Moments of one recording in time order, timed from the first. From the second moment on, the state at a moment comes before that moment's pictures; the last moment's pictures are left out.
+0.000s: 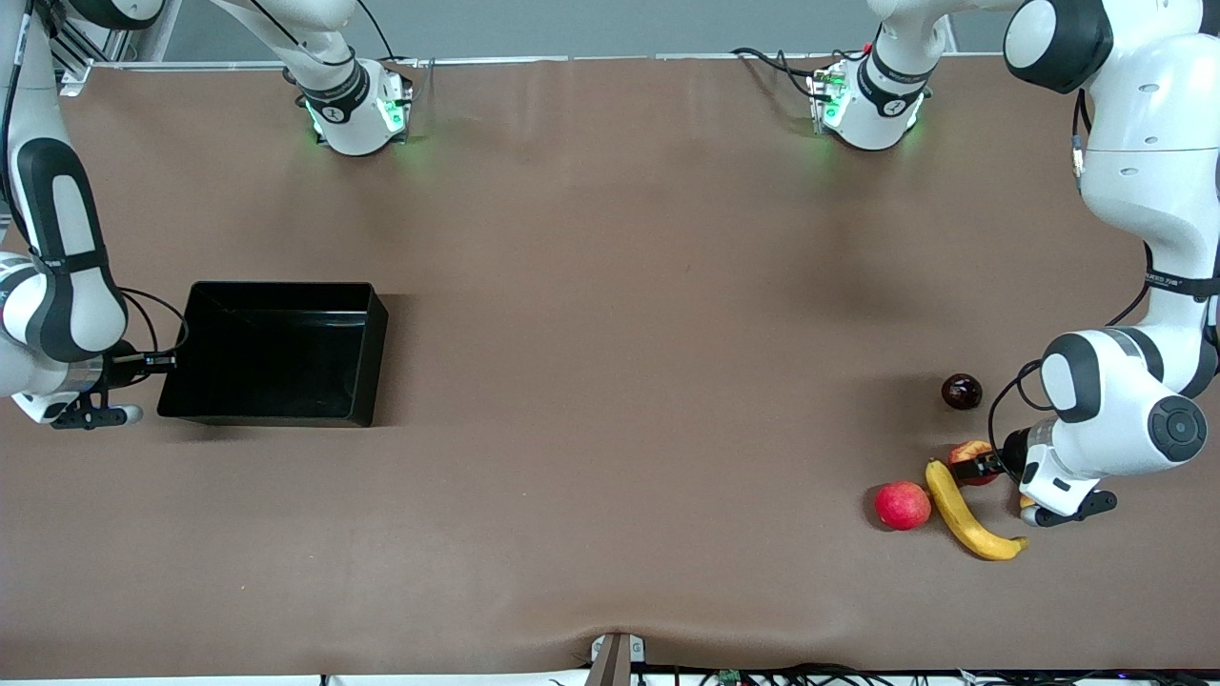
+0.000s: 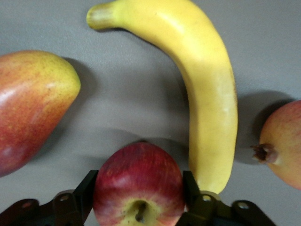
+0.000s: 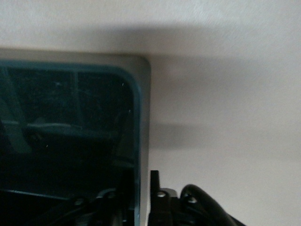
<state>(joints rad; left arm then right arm) 0.22 0.82 -0.14 -1.43 0.03 2.22 -0.14 -0.31 0.57 -0.06 -1.72 0.04 1.94 -0.44</state>
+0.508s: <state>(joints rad) 0.21 0.75 -0.15 -1.40 0.07 2.12 -0.13 -0.28 0.56 -0.05 -1.57 0.11 1.69 -0.39</state>
